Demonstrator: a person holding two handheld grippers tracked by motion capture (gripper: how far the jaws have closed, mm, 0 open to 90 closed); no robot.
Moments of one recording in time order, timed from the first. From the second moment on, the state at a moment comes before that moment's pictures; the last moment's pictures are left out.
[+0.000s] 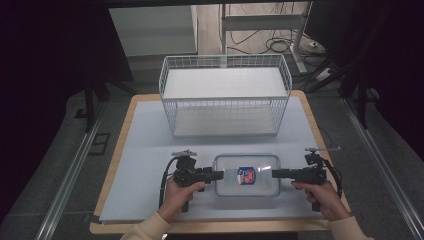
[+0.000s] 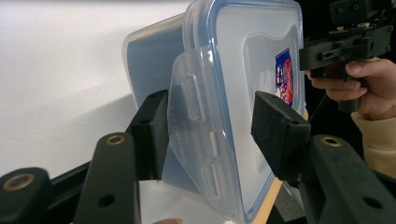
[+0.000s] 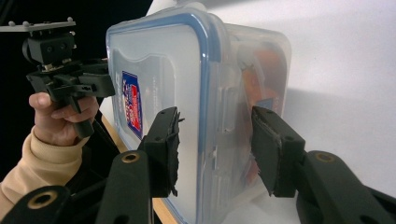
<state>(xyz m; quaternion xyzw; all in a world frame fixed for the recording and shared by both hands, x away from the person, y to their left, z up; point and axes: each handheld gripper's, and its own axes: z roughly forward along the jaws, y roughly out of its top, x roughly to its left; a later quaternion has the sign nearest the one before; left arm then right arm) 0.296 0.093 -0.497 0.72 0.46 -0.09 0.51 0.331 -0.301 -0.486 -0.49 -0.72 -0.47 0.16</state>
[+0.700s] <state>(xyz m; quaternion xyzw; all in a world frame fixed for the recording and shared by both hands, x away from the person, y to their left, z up) 0.290 0.100 -0.470 0.72 0.44 -0.04 0.53 0.323 -0.294 -0.458 -0.46 -0.73 -0.50 0.11</state>
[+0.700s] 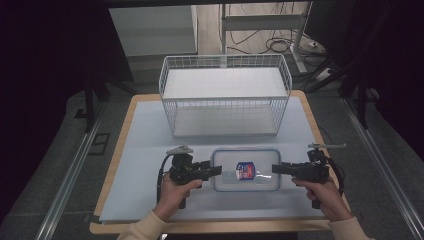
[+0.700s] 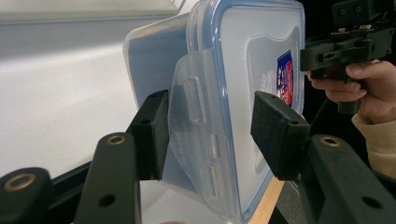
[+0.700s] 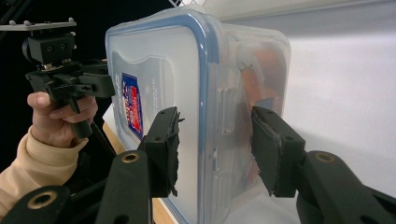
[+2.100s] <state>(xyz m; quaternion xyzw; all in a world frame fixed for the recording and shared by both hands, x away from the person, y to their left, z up) 0.322 0.127 -0.393 0.72 0.42 0.01 0.55 0.357 -0.268 -0.398 -0.40 -0.72 -0.56 0.06</state>
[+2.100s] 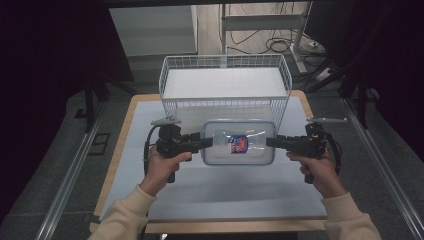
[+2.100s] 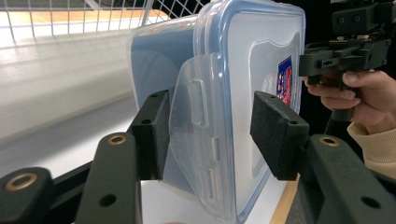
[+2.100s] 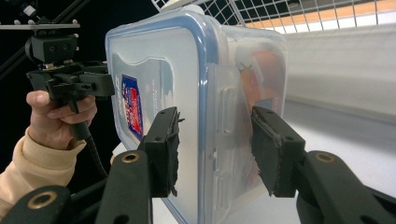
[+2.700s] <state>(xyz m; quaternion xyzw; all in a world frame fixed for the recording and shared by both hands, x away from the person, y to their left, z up) 0.340 0.135 -0.354 0.72 0.41 0.03 0.57 0.377 -0.259 -0.353 -0.38 -0.72 -0.57 0.03</state>
